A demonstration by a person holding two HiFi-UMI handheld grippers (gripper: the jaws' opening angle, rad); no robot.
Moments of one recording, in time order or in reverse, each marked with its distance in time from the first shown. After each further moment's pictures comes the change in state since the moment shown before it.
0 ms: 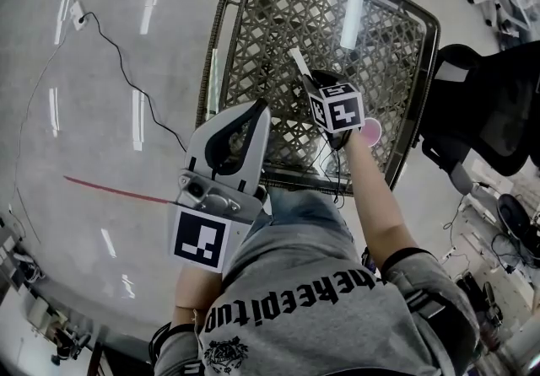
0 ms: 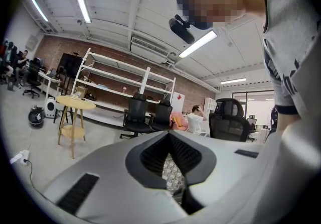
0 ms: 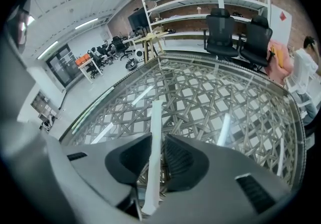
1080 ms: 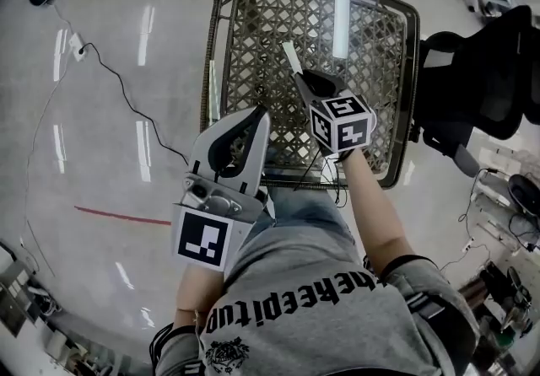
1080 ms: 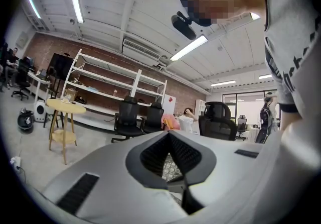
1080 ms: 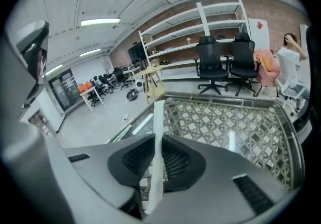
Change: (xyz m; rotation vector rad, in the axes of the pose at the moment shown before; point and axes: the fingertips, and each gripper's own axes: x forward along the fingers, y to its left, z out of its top) left arm -0.025 -0.026 0.015 0.041 -0.023 -0.102; right arm -0.083 0.039 0.050 0.100 -0.341 0.012
